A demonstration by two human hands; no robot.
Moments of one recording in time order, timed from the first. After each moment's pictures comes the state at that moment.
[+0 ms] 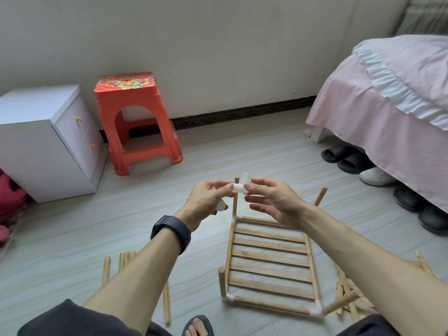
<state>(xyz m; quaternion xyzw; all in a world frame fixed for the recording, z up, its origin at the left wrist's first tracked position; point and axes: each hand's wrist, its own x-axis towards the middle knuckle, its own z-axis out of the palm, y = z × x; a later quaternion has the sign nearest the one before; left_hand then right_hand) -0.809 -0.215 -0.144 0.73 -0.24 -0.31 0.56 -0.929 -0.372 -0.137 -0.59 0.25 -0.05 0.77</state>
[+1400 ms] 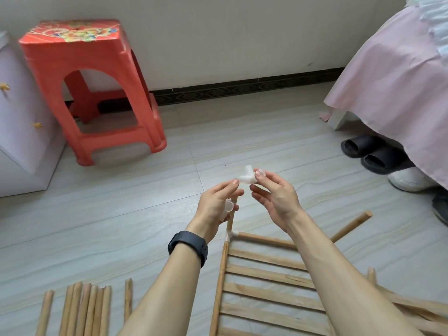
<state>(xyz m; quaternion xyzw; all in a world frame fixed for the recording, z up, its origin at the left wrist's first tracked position) -0.690 -0.371 -0.281 0.64 -0.05 -0.41 0.65 -0.774 -0.508 -0.280 -0.47 0.33 -0.19 0.80</state>
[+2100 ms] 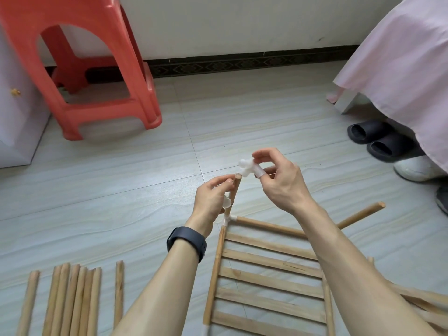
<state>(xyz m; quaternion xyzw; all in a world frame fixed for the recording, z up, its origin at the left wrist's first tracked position) -0.690 -0.372 -0.331 0.68 -0.03 -0.35 0.64 -0.773 -0.519 -0.293 -0.86 0.24 -0.18 0.41</state>
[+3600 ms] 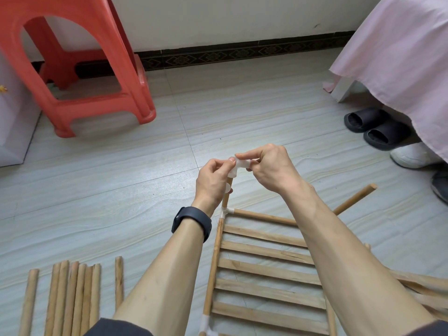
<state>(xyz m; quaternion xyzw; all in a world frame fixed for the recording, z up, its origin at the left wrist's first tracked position) -0.682 -0.394 -0.323 0.71 -0.07 -0.30 0.63 -0.750 -0.528 -0.291 -0.89 0.28 -0.07 0.35</state>
